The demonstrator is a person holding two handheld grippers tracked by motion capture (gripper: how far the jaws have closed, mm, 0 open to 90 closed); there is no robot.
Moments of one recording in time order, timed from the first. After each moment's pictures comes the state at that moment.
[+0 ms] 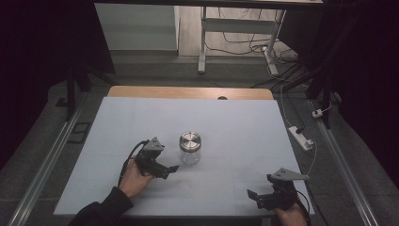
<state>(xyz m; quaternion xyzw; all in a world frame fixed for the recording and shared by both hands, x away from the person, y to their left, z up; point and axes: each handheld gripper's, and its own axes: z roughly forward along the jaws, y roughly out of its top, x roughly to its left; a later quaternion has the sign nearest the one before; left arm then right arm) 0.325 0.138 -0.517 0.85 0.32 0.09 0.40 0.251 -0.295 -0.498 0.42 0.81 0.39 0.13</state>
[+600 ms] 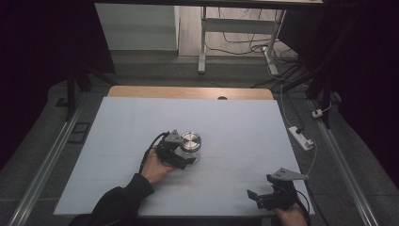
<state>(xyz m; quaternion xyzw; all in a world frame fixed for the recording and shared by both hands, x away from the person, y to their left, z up) 0.369 0.091 -0.527 0.86 0.28 0.08 0.42 0.251 -0.295 -0.498 0.42 0.81 0.39 0.13</state>
